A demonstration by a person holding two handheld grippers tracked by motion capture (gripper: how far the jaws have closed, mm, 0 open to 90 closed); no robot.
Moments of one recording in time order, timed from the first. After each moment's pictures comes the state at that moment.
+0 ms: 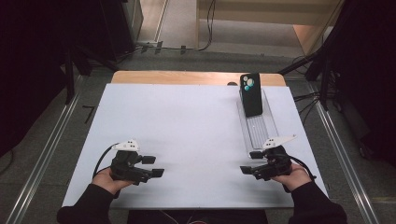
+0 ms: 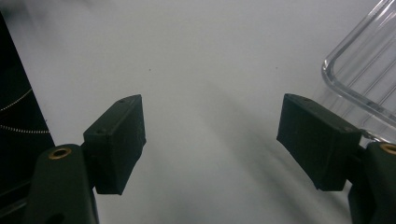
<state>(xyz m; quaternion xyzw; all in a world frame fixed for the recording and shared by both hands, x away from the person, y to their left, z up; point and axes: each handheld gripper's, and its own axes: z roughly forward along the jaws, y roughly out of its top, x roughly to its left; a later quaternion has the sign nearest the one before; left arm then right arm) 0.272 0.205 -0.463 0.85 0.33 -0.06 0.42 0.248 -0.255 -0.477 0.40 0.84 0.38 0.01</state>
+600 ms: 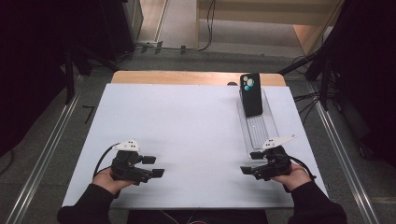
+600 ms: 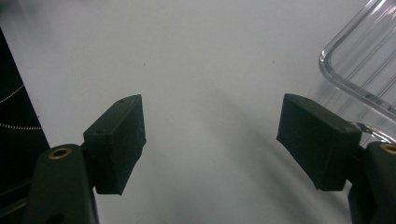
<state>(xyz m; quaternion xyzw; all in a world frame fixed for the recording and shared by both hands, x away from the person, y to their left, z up) 0.271 0.203 -0.463 0.85 0.33 -0.06 0.41 0.249 -0.255 -0.479 0.40 0.84 0.37 0.01</state>
